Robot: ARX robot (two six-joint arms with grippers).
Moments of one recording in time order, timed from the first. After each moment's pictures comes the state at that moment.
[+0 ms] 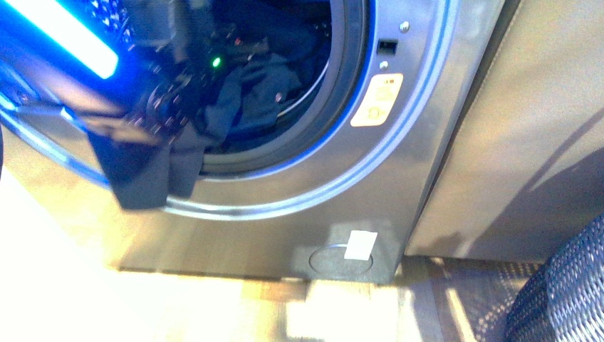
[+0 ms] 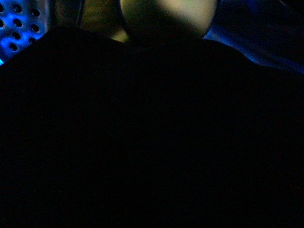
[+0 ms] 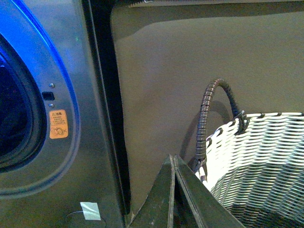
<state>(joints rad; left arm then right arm) -0.17 2.60 1.77 0.95 -0.11 -0.06 0.00 0.00 0.01 0.00 0.00 0.00</state>
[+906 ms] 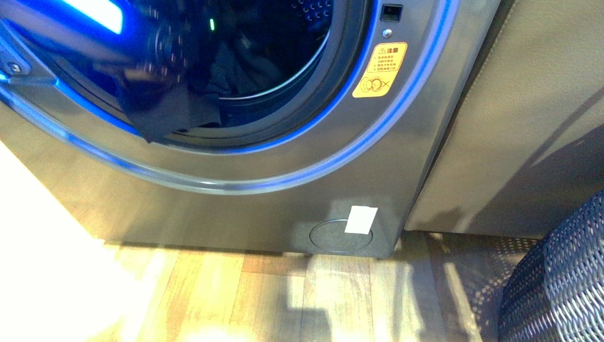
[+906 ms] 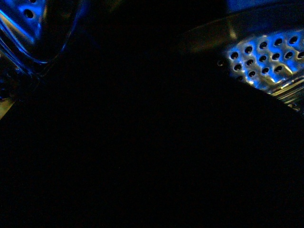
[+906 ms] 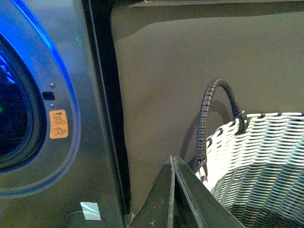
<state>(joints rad) -0.13 2.67 1.90 0.72 -0.09 -0.02 0.00 0.00 0.01 0.00 0.00 0.00</state>
